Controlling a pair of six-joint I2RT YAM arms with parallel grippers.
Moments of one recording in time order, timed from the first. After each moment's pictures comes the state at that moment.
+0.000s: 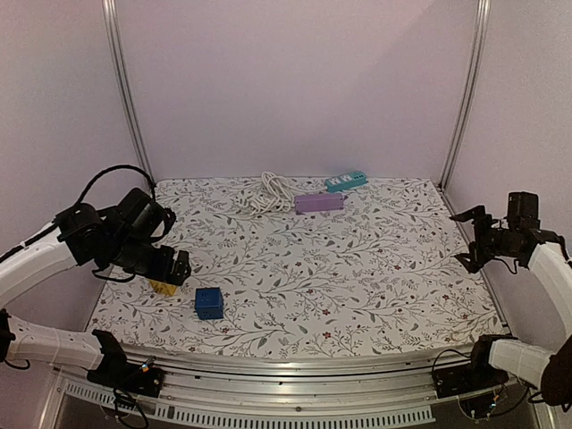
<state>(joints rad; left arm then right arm) -0.74 1.03 0.97 -1.03 -0.25 -0.49 -0.21 0.91 0.70 -0.52 -0.51 1.20</state>
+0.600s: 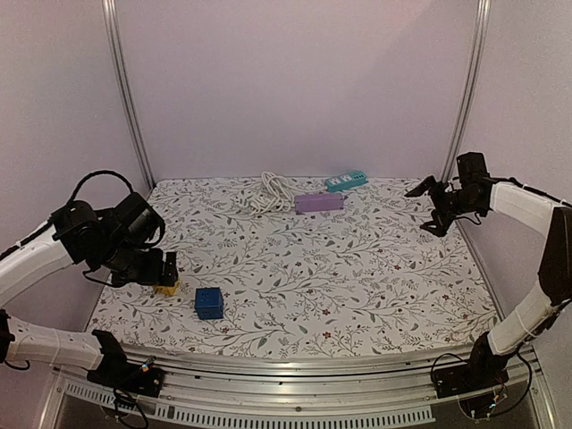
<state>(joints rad) -0.74 1.02 1.00 -1.21 -0.29 -0.74 0.03 1.51 1.12 -0.46 -0.51 1.00</state>
